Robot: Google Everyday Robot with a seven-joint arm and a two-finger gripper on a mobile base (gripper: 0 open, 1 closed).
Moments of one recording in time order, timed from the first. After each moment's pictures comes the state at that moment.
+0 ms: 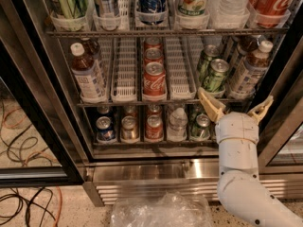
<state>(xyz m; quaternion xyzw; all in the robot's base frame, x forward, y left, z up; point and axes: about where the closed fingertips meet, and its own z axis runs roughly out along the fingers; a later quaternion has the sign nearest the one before) 0.543 -0.240 0.868 0.07 0.60 -0.08 0.80</state>
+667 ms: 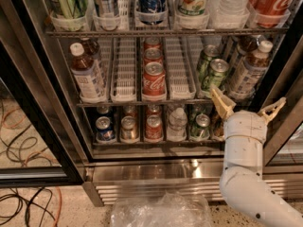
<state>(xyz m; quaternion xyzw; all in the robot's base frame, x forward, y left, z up) 0.546 -0.275 0.867 0.10 0.58 -0.11 0.80</state>
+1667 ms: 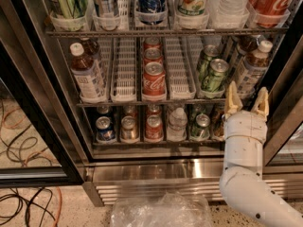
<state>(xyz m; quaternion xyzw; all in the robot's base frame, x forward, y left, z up) 0.546 -0.277 0.868 0.10 0.58 -0.12 0.80</state>
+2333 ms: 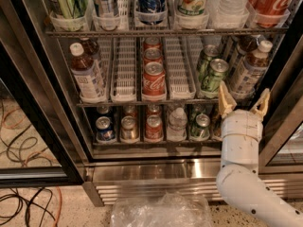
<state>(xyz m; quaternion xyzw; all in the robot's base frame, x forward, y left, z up) 0.555 -0.273 0.862 0.09 0.58 -0.12 0.80</state>
